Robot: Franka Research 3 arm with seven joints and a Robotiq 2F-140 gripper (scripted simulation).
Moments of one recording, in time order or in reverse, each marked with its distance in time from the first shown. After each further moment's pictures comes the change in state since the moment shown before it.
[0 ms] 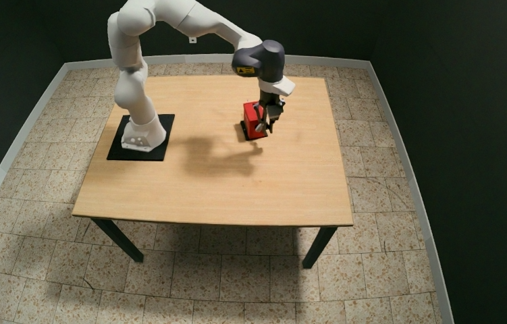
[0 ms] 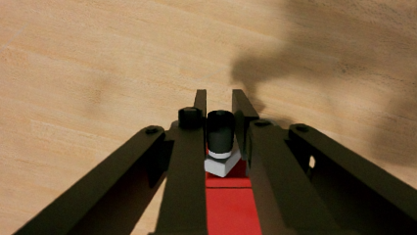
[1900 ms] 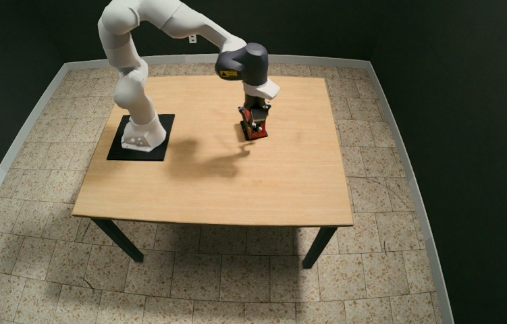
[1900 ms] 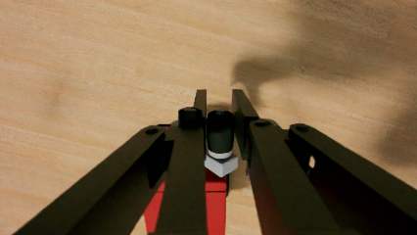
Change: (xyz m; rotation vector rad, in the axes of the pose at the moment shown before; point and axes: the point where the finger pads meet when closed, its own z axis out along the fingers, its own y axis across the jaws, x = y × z) arm 0.000 0.057 0.004 0.000 0.002 0.008
